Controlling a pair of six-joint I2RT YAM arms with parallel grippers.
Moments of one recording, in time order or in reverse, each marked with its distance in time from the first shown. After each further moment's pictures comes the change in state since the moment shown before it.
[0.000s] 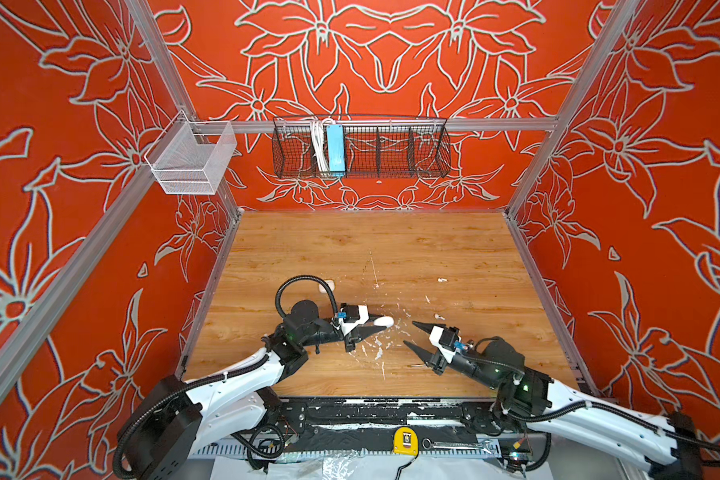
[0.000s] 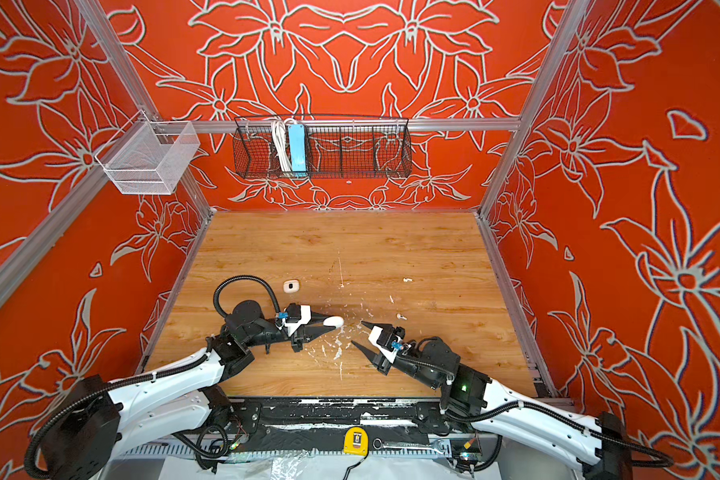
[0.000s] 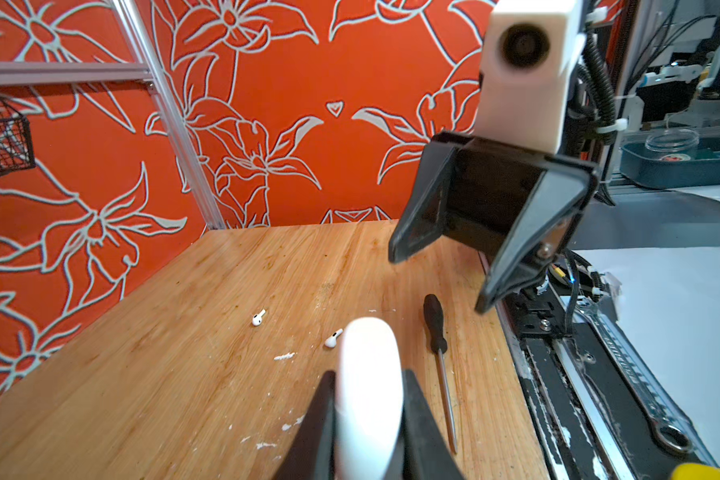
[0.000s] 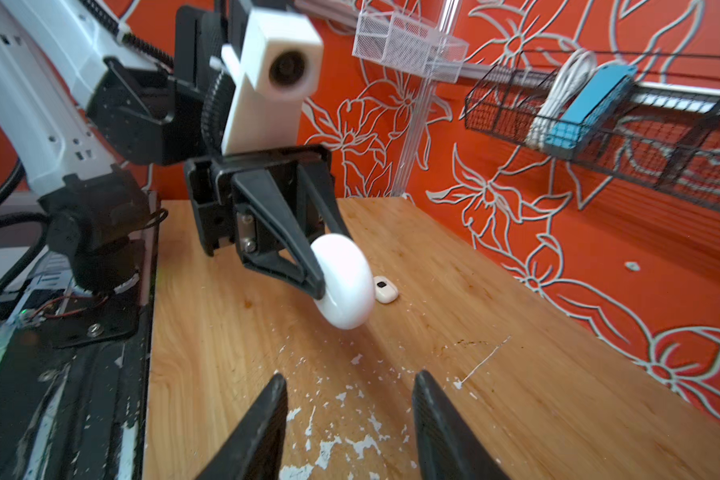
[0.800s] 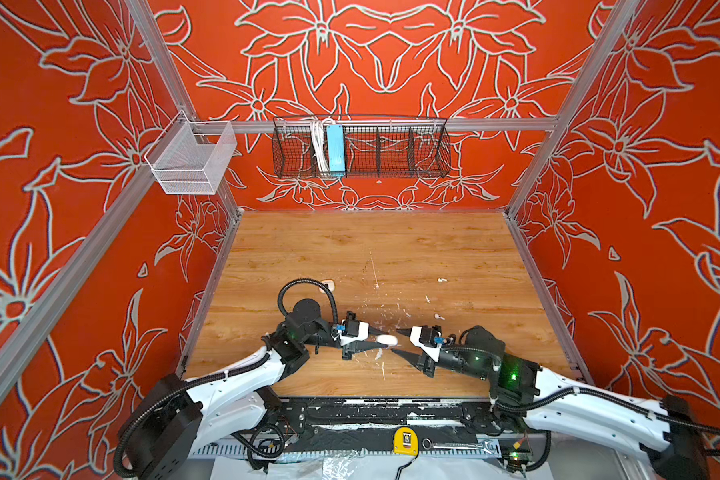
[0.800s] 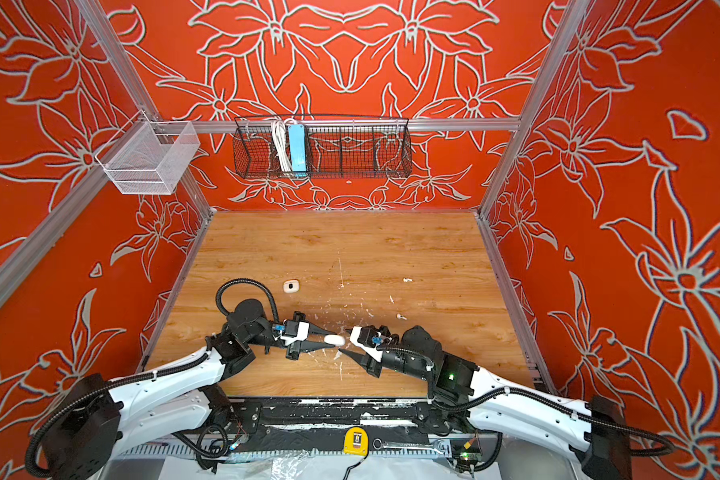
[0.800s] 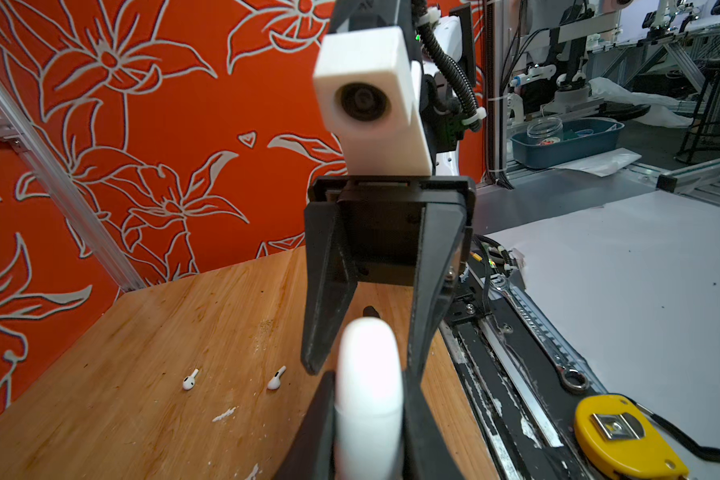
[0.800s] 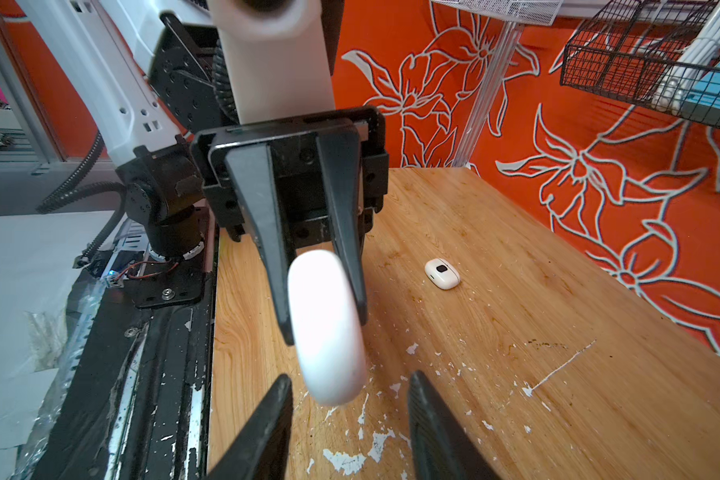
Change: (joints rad) left arm -0.011 0.016 0.026 -0.047 0.225 0.105; right arm 0.000 0.166 0.116 -0.048 -0.140 0.027
